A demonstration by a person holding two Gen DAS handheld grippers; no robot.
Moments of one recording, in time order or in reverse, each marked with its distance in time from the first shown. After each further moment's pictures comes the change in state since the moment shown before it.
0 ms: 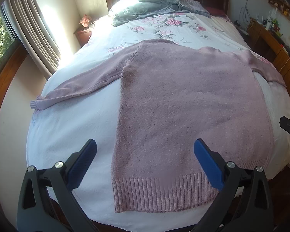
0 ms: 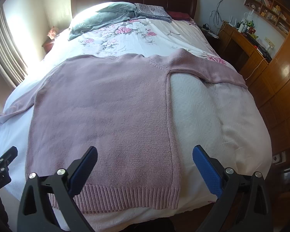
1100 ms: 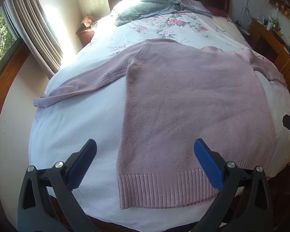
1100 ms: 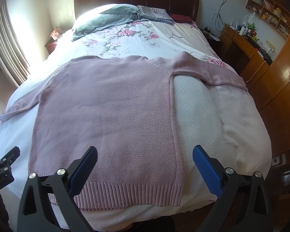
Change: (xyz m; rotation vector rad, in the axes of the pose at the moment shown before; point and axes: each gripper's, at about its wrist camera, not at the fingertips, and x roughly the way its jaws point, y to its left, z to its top) left arm -0.007 0.010 -0.010 -0.006 0.000 0.013; right arm -0.011 0.006 -0.006 -0.015 -0.018 0.011
